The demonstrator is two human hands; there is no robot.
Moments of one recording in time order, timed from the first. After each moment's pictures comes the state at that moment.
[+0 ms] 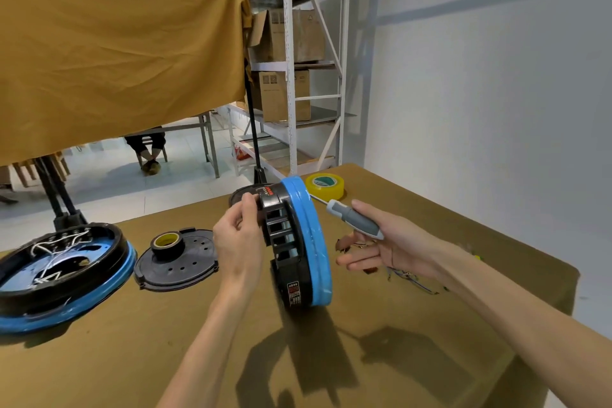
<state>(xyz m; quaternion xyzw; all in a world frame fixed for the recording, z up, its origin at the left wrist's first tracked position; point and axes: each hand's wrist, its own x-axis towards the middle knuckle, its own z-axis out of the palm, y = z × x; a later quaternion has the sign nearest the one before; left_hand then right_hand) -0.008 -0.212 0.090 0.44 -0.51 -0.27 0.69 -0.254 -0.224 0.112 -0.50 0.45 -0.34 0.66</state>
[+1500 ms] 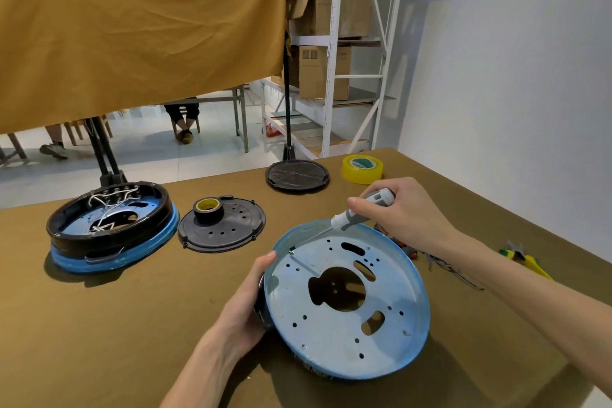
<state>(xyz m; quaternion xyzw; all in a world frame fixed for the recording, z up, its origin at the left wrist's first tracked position) 0.061 -0.163 -0.006 0.47 -0.27 -0.68 0.49 -0.191 -0.230 0.113 -0.77 0.45 -0.40 0.19</state>
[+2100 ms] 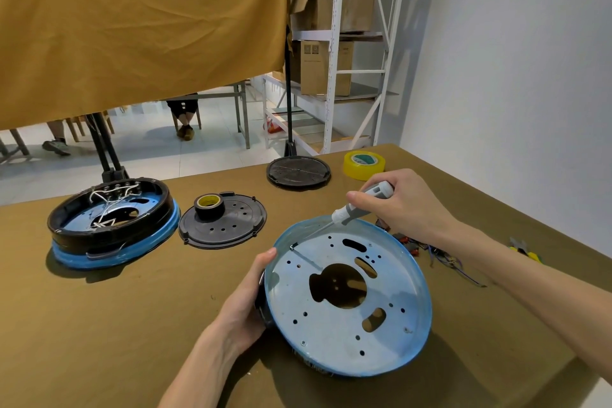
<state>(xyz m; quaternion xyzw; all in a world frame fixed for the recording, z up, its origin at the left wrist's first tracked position) 0.062 -0.164 -0.006 0.47 -0.28 -0.69 0.48 -0.189 -0.237 0.117 -0.78 0.44 -0.40 0.18</state>
